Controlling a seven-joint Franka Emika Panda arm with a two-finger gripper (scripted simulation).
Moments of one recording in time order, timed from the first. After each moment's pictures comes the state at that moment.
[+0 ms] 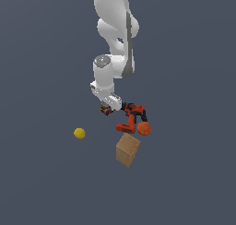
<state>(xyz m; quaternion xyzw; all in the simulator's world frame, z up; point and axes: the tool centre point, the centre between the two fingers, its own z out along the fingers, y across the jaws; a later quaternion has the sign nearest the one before) -0.149 -0.064 0.059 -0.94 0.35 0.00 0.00</state>
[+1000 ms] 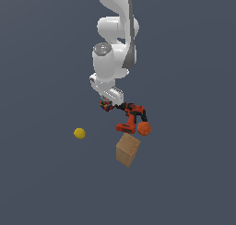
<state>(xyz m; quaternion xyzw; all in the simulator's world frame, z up) -0.140 -0.057 0.112 -0.94 0.35 0.00 0.00</state>
